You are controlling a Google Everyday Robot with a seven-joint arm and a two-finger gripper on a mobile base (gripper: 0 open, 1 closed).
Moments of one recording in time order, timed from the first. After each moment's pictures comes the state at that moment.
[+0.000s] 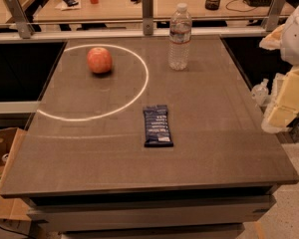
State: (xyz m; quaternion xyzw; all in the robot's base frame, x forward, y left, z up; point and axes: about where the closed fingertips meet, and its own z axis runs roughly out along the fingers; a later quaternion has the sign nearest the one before) arm 0.438 -0.217 0.976 -0.60 0.78 -0.03 0.16
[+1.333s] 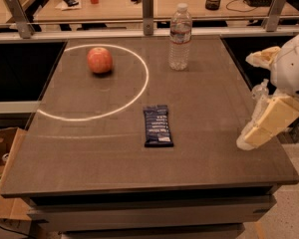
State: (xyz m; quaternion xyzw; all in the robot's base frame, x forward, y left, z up) arm 0.427 -0.186 0.950 -0.58 0.77 0.04 0.27
